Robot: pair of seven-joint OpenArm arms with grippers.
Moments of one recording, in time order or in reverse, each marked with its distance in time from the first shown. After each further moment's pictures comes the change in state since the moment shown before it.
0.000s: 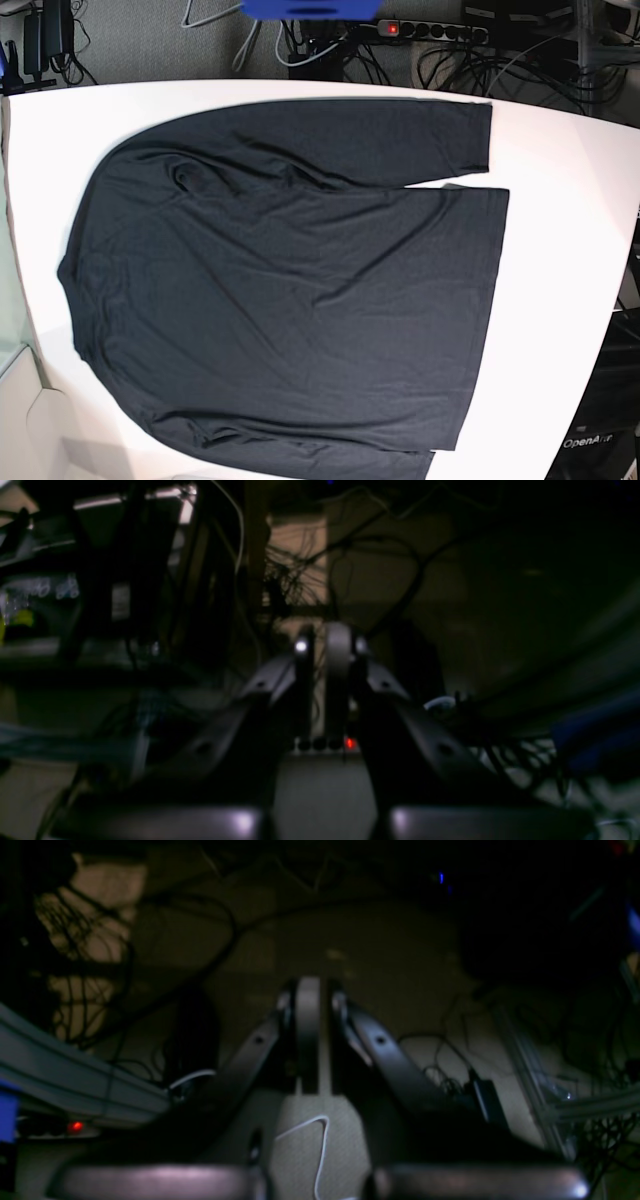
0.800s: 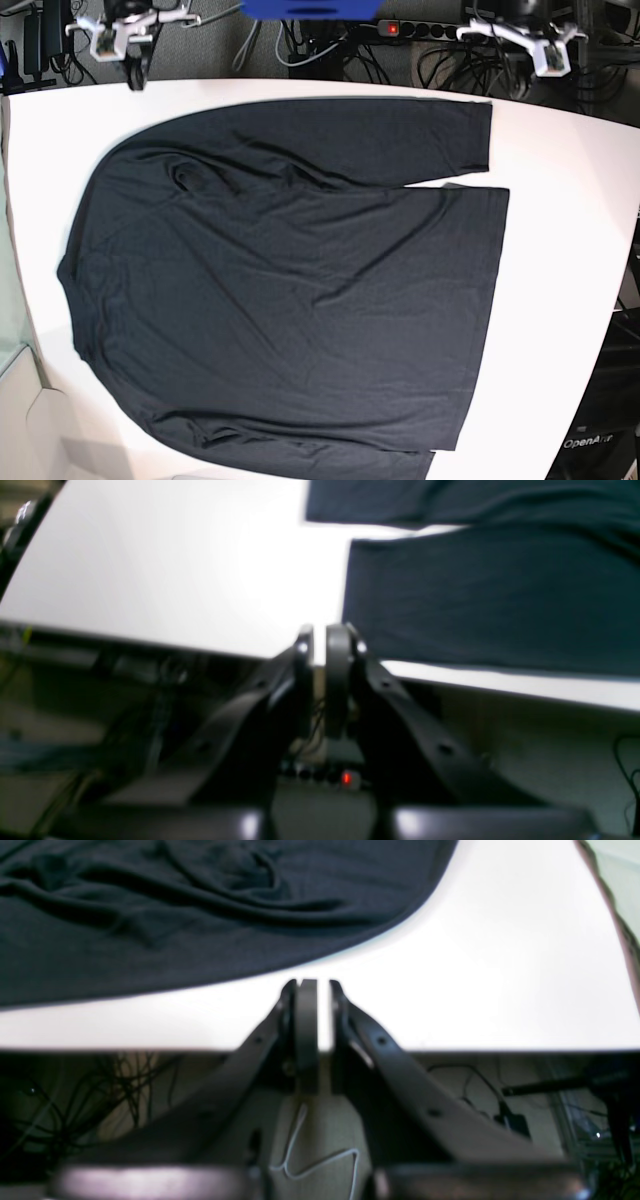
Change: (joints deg) left arm 2.4 -1.4 -11.5 47.3 -9.9 -0.2 50.4; right arm -8.5 0.8 -0.2 62.8 3.2 -0.2 -58.4
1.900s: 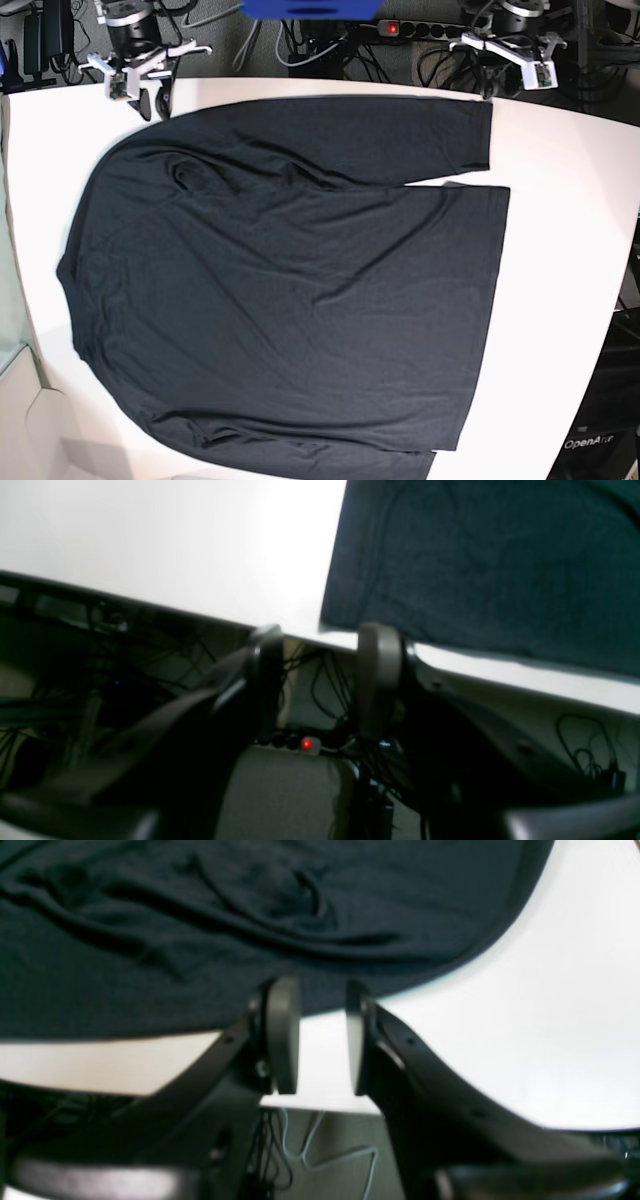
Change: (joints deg) left arm -7.2 1.7 -1.0 -8.9 -4.4 -6.8 5.8; right arm 7.6 0.4 0.1 0.6 0.0 6.3 -12.3
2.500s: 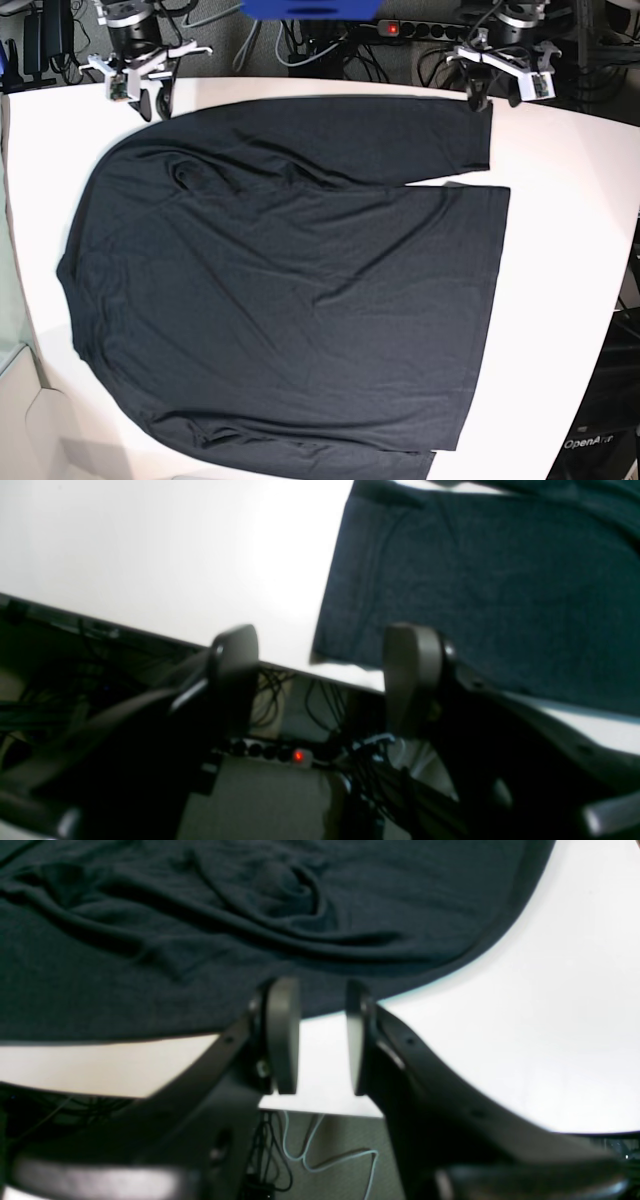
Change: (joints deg) left arm -4.1 1.4 0.0 -1.7 -0.2 -0.1 2.8; right arm 0.3 0.0 0.0 0.0 0.0 0.0 0.0
